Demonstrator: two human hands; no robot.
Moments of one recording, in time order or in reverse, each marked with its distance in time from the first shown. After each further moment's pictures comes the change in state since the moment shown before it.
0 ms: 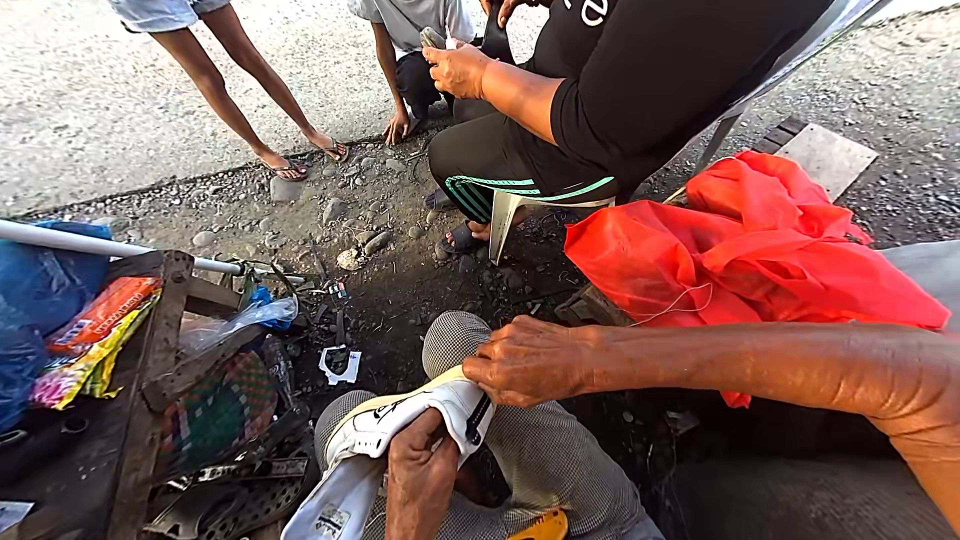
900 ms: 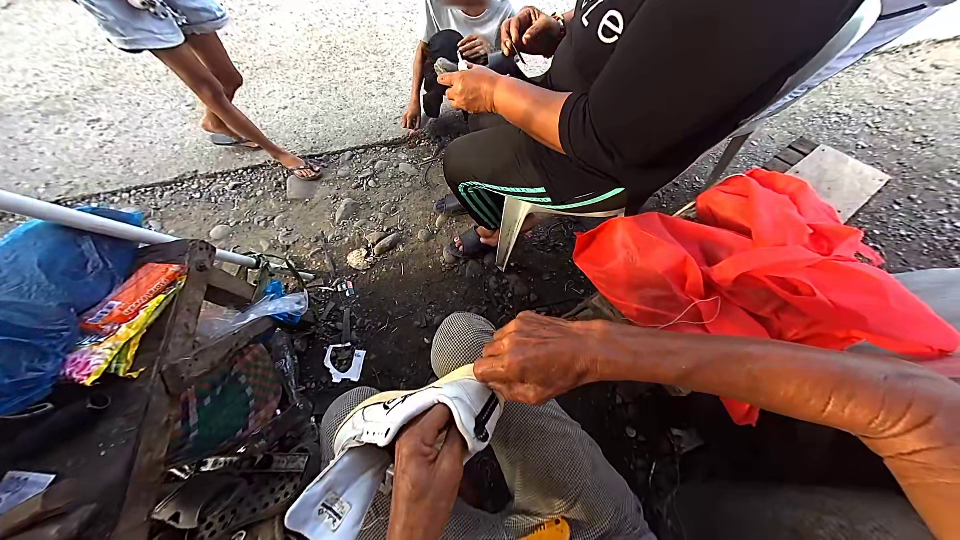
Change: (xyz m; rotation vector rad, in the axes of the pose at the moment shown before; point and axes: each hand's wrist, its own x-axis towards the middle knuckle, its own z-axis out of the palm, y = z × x) left_hand 0.001 0.006 -0.005 0.181 -0.026 0.017; right_hand 0.004 0.018 0.001 0.078 0.063 -0.182
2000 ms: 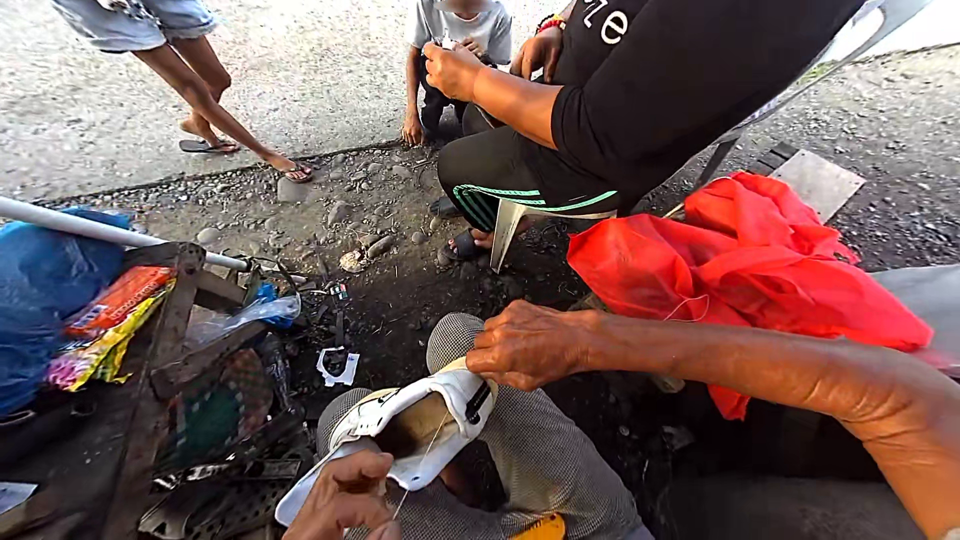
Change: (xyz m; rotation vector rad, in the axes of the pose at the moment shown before) left_hand -0.027 0.014 -0.104 -0.346 -0.265 0.103; right_hand 0.006 0.002 -0.010 -0.132 0.010 -0.008
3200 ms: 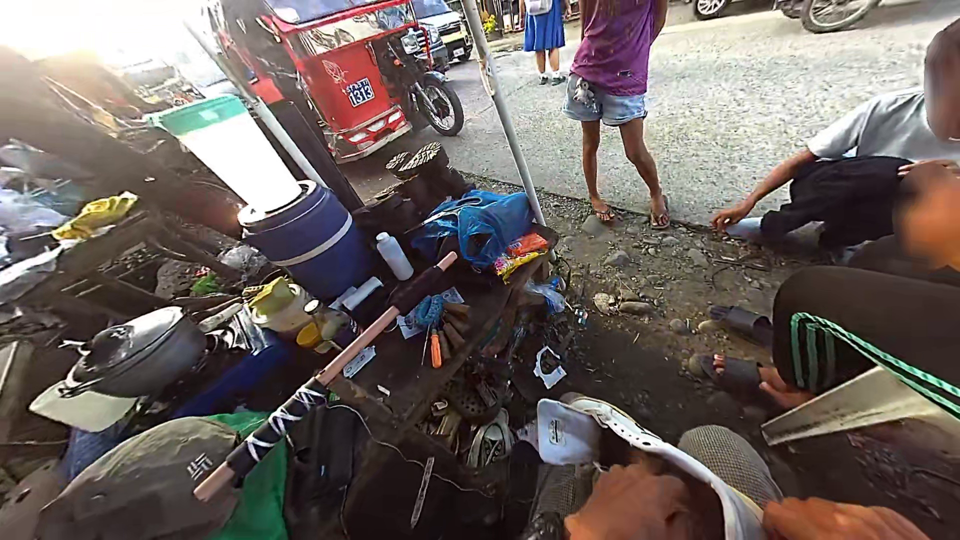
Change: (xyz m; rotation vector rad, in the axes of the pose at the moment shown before) left_hand 0.043 -0.020 0.053 0.611 0.042 -0.308; right_hand 0.015 -0.016 -0.017 -0.010 -0.255 0.076
